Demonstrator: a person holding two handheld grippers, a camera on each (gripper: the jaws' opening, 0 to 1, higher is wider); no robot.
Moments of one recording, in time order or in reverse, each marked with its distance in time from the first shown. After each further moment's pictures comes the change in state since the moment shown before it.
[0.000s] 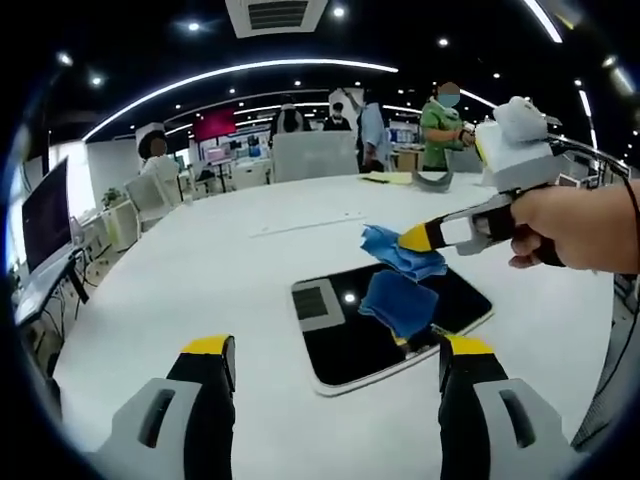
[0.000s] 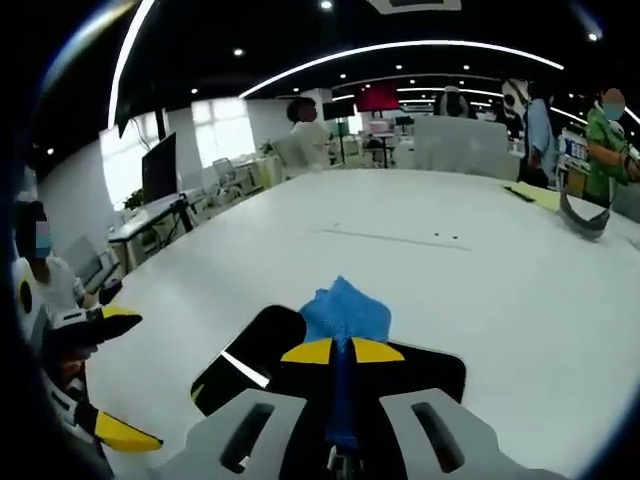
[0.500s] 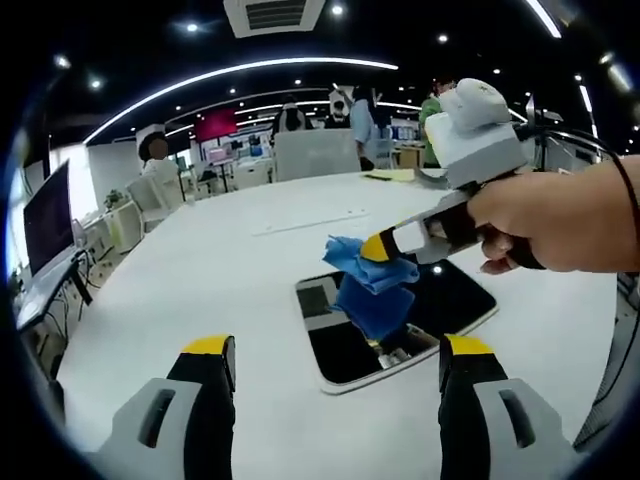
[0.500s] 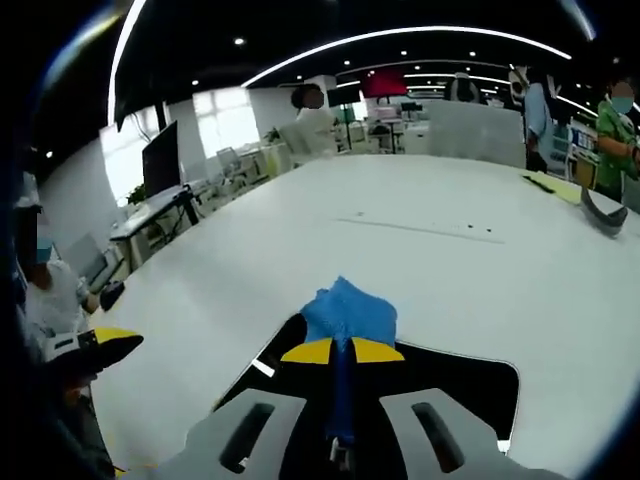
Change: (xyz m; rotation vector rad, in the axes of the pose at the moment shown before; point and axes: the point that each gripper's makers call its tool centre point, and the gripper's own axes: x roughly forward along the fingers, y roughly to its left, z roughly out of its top) left arm -0.001 0.004 -0.001 0.003 0.001 0.014; right arm 0.035 0.034 0.002 0.014 0.061 0.024
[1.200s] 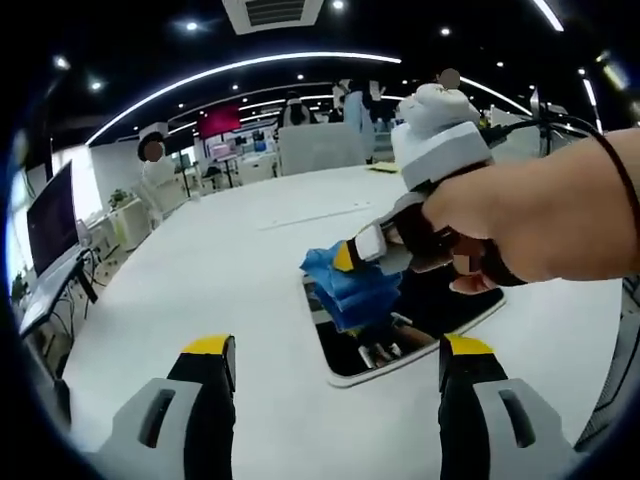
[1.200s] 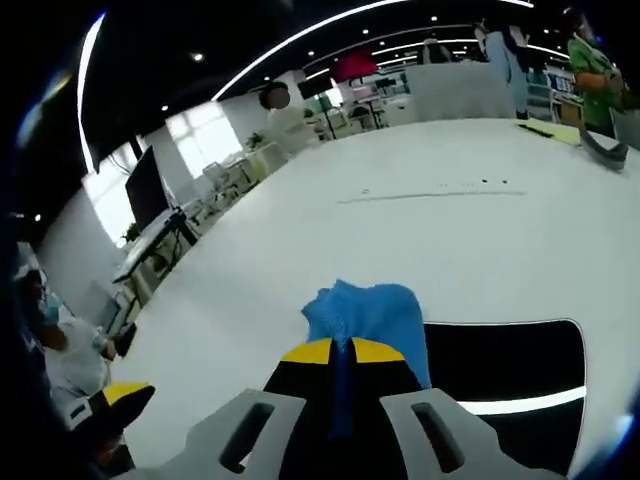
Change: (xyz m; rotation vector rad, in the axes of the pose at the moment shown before) left arm 0.001 0.004 -0.007 0.011 0.032 0.027; right arm 0.037 0.020 -0.011 0.227 0.052 0.032
